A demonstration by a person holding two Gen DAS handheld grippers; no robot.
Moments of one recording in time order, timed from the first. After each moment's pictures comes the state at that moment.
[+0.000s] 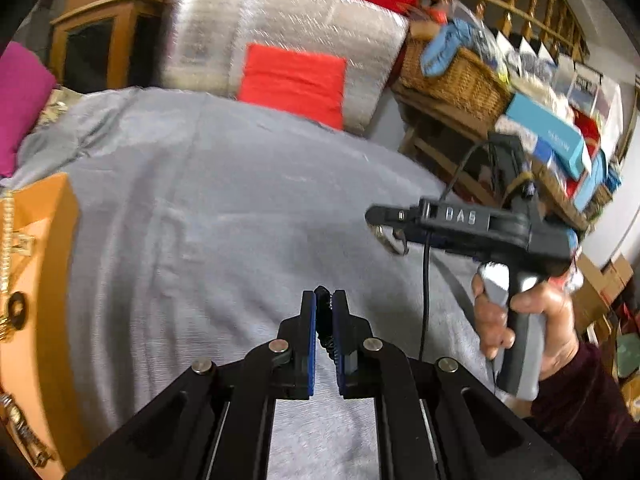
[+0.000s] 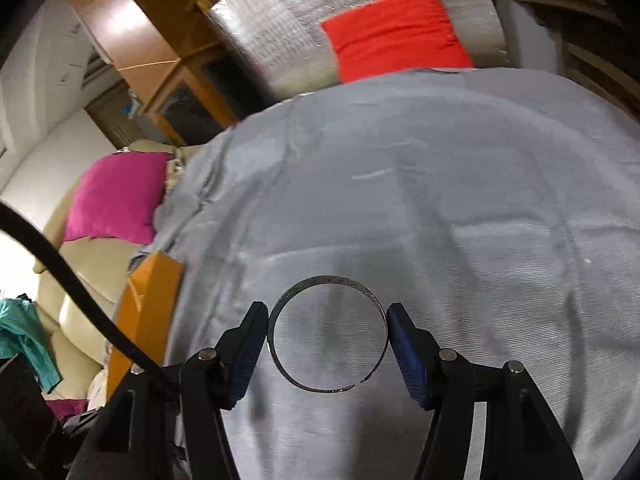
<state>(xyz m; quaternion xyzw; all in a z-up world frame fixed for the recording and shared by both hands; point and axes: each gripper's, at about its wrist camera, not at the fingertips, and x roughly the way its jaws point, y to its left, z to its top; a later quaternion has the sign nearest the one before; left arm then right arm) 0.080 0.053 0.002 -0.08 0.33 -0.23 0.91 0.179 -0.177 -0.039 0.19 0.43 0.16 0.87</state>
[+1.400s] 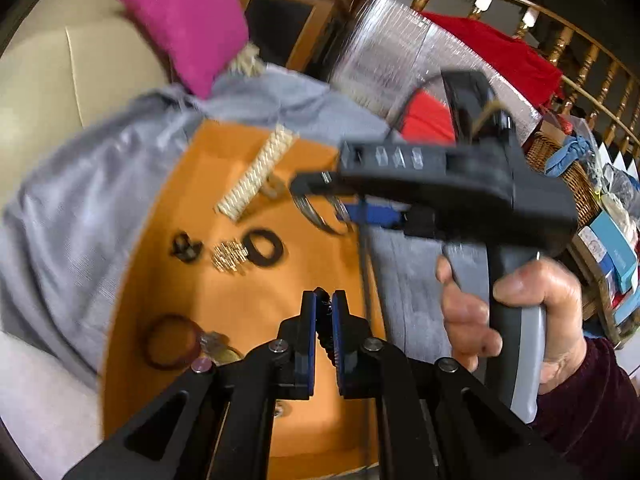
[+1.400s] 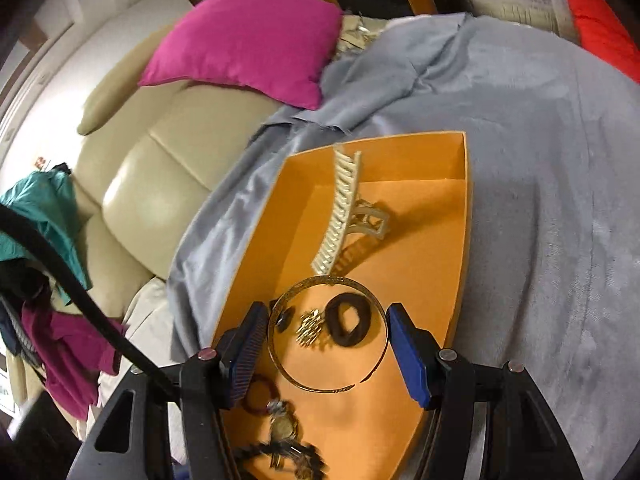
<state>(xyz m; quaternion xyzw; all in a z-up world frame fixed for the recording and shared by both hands) 0.044 0.301 -0.043 -0.22 0.35 -0.06 0.91 0.190 0.211 -0.043 0.06 0.52 0.35 0.78</state>
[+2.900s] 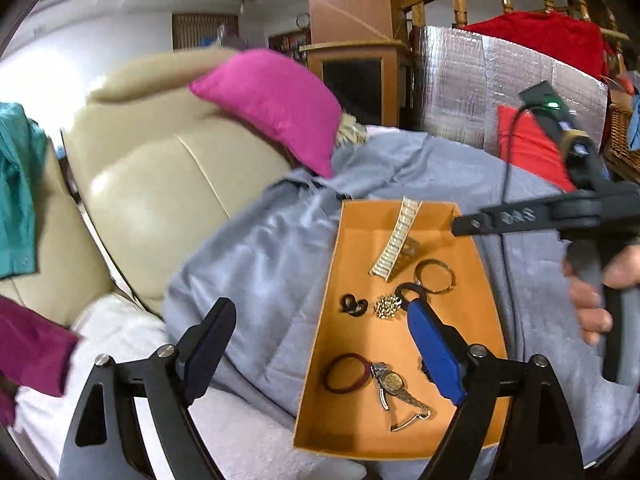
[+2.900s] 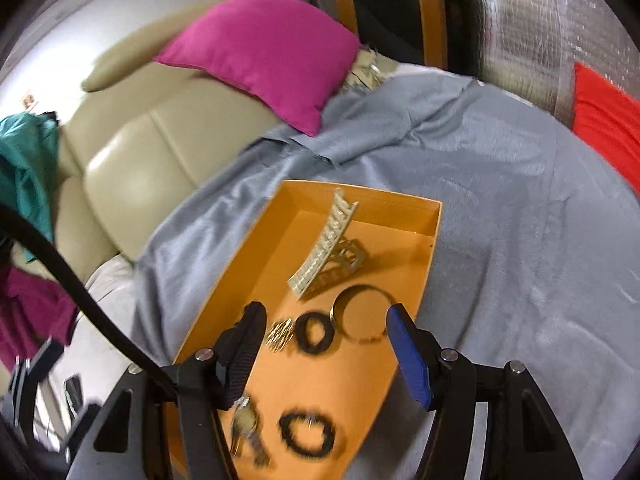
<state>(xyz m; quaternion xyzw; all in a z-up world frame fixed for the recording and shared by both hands) -0.023 0.328 0.028 -0.05 0.28 0.18 0.94 0.155 0.208 0.015 -0.06 0.45 0.32 0.83</state>
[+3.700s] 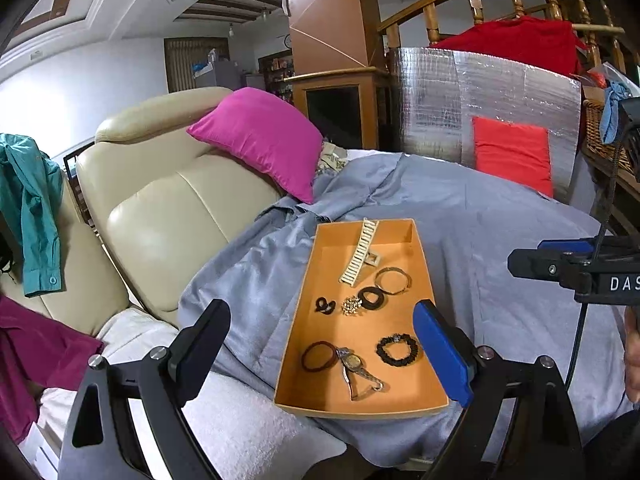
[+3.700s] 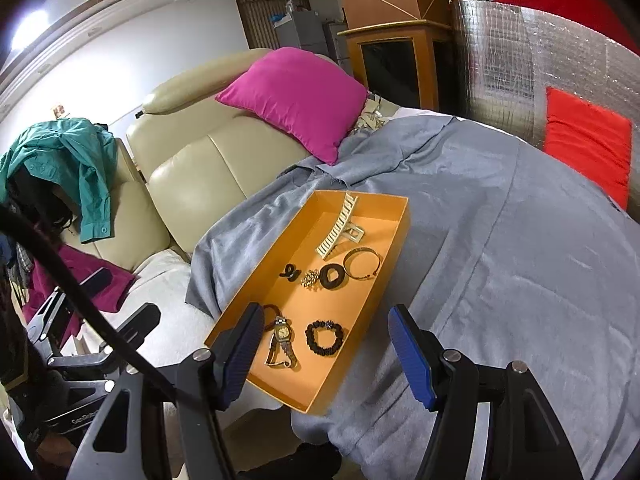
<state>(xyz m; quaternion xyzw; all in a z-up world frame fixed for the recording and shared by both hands) -0.070 0.262 0.070 -0.02 0.27 0.17 0.95 0.034 0.101 0.080 -0.03 0.39 0.35 0.85</state>
